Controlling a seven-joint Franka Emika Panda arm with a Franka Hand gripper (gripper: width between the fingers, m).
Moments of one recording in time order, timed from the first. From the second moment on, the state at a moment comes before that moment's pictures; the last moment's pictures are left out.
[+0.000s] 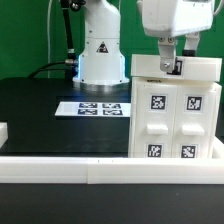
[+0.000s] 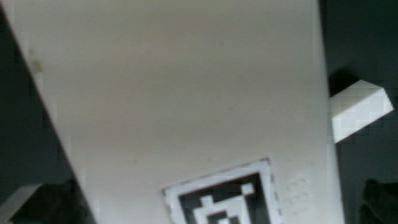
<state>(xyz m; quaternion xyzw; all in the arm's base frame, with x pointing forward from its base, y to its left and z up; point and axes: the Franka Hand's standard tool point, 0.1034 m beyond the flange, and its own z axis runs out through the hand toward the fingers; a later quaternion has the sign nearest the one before) 0.608 0.076 0.156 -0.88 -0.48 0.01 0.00</state>
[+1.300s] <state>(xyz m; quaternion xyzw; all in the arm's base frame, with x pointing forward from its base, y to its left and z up) 0.610 0.076 0.156 -0.99 -0.15 -0.01 0.01</state>
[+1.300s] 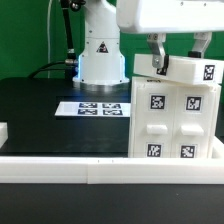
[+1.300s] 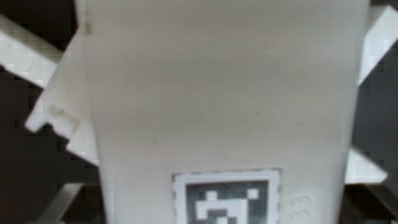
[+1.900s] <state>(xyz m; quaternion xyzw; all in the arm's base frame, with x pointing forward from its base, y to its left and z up) 0.612 0.081 0.156 -0.99 0.10 -0.02 0.02</state>
